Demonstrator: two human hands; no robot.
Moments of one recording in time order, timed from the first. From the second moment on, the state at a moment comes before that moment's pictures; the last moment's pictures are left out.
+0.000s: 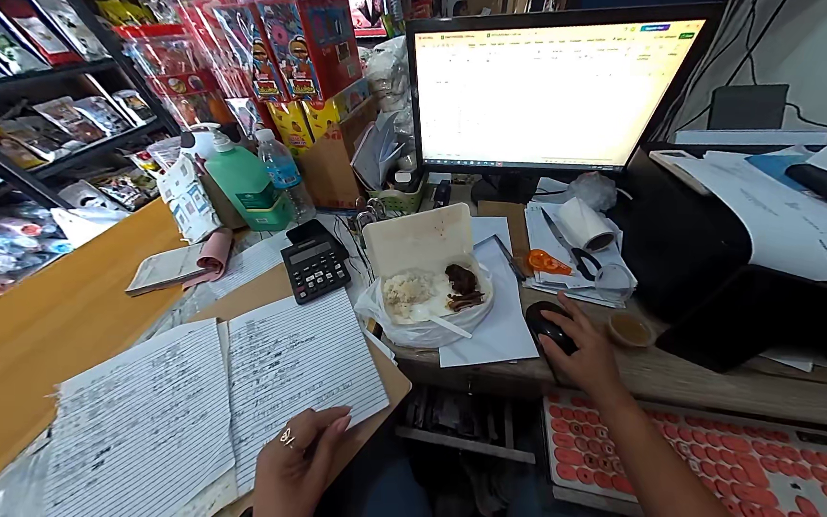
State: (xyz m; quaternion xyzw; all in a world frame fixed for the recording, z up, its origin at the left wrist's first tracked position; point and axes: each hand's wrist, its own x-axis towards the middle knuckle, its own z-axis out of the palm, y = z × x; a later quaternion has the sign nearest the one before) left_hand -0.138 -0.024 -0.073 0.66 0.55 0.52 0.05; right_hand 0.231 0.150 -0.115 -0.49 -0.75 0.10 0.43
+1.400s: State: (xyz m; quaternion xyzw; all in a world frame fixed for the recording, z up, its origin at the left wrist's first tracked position) left_hand -0.092 -0.049 -0.074 0.61 0.78 0.10 0.06; right_hand 0.237 0.148 -0.108 -0.47 -0.79 0.09 0.38
